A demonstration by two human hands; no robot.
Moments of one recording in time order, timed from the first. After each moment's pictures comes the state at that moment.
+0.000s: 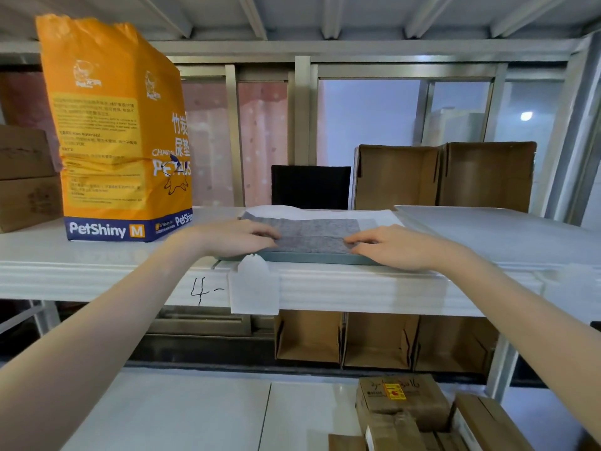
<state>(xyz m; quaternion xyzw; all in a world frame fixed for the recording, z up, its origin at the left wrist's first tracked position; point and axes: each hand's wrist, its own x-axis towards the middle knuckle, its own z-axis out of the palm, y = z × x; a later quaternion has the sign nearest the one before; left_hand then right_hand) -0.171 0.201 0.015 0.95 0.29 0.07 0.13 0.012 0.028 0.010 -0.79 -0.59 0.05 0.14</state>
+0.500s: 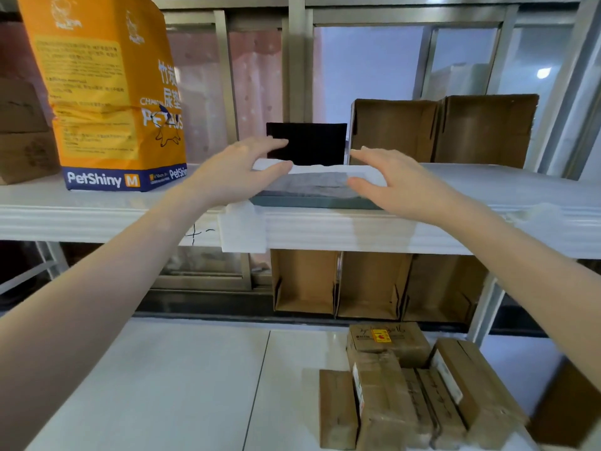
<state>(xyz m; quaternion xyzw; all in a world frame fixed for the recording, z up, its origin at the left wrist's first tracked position) -0.174 0.164 0.014 0.93 0.22 0.31 0.04 0.008 -0.009 0.006 -0.75 -0.60 -0.14 0.23</state>
